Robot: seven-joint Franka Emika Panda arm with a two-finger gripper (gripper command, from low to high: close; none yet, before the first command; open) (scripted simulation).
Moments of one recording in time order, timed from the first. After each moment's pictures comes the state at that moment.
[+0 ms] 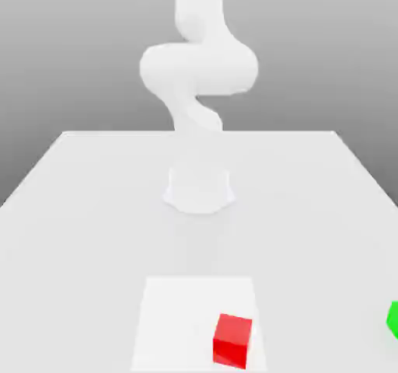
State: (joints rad) arm -0.02 -0.71 0.03 -2.32 -0.01 2.34 0.84
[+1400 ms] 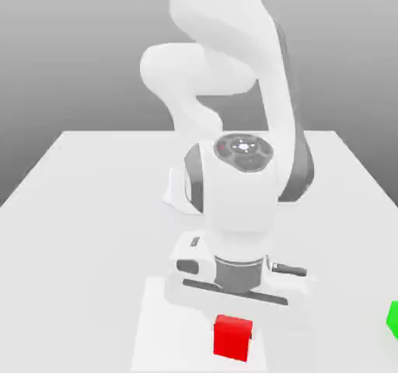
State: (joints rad) arm -0.05 0.22 0.15 -2.49 -0.08 2.71 1.22
